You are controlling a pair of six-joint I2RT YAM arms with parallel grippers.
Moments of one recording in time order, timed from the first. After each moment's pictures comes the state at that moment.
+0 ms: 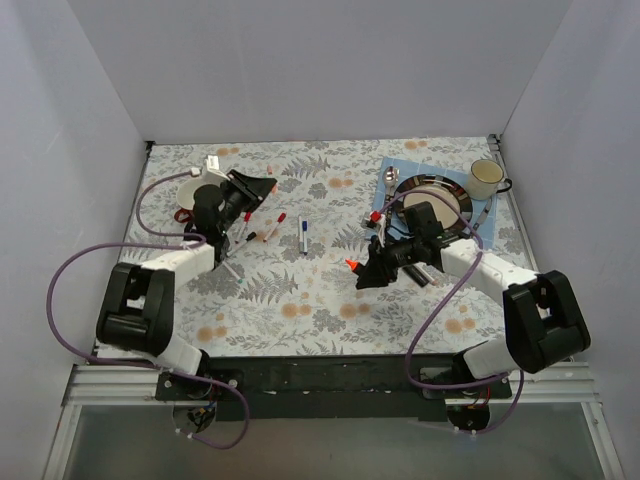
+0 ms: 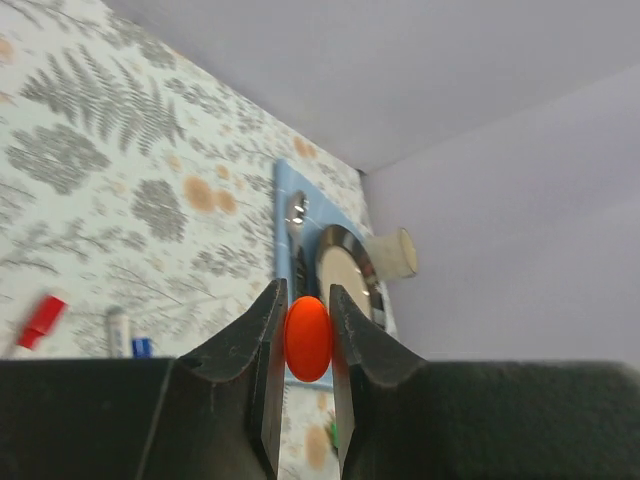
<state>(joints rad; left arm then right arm) -0.24 1.48 0.70 0.77 0.25 -1.00 0.43 1.44 0.80 -0.33 -1.01 -0.25</state>
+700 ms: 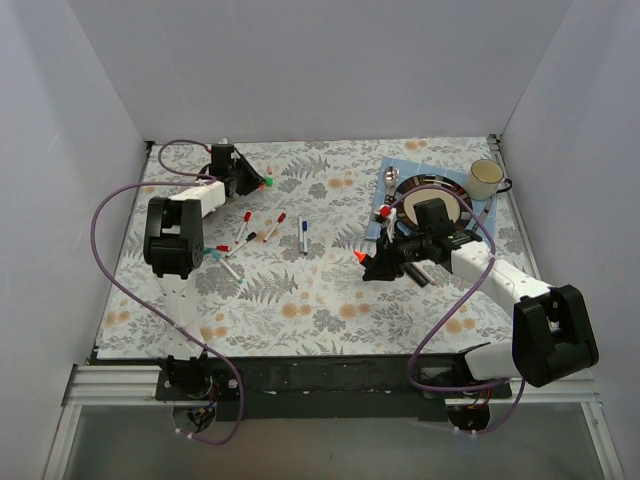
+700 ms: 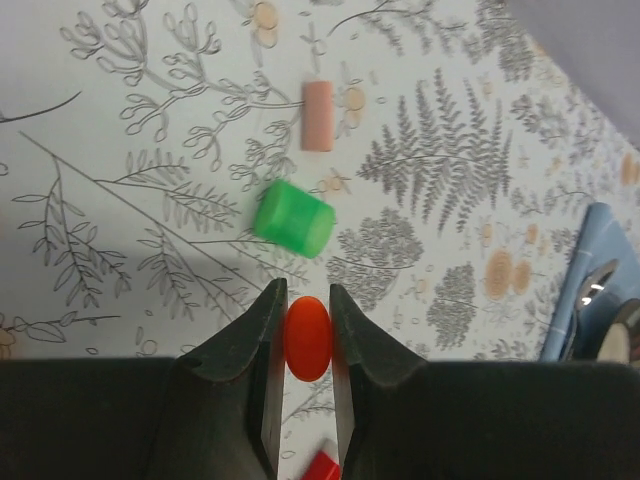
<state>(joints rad) -0.10 2.16 1.51 0.06 0.22 -0.71 0.38 1.35 0.80 -0.35 -0.94 -0.27</state>
